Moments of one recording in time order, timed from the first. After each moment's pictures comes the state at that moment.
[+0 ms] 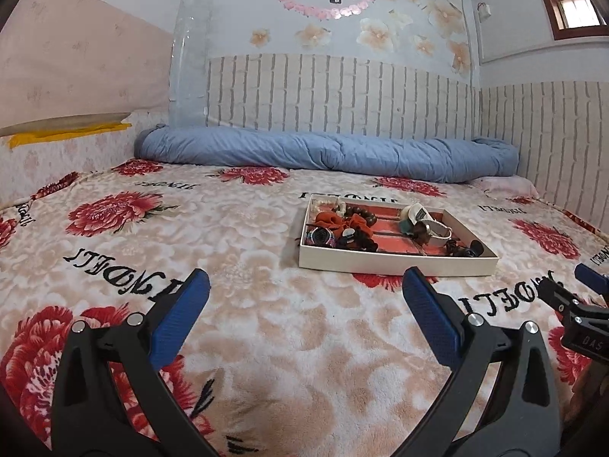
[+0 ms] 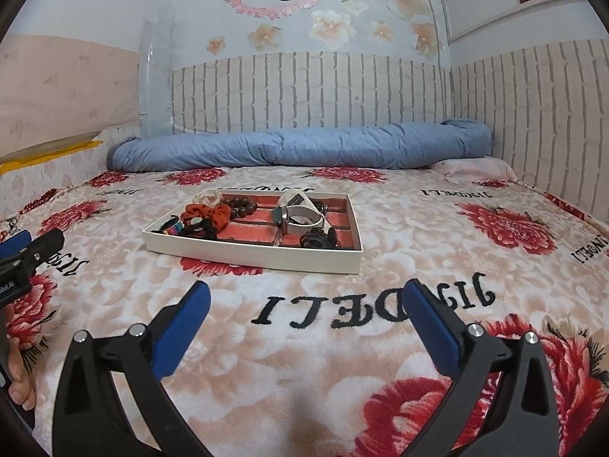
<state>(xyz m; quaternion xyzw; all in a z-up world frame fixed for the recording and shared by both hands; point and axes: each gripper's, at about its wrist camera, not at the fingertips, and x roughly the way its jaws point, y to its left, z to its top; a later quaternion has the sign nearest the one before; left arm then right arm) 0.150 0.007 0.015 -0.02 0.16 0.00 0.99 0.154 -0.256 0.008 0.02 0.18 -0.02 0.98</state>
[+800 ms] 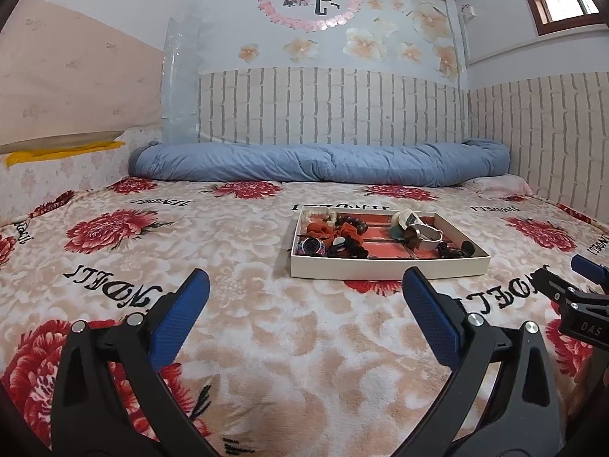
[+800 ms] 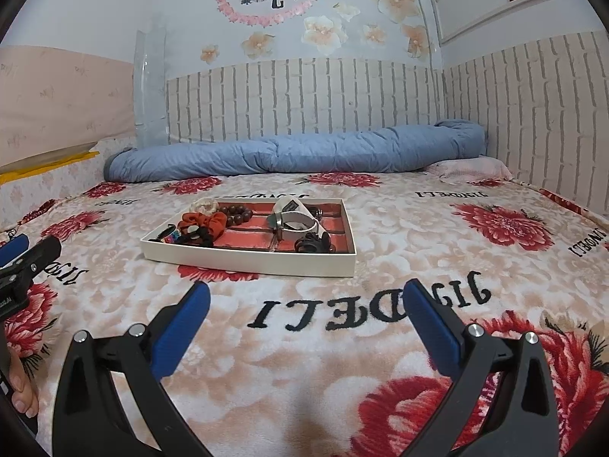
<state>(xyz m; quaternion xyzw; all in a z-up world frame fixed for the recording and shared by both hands) 0.140 -0.004 0.019 0.00 0.14 -0.01 0.99 0.149 -0.260 0.007 0.03 0.17 -0.02 0.99</state>
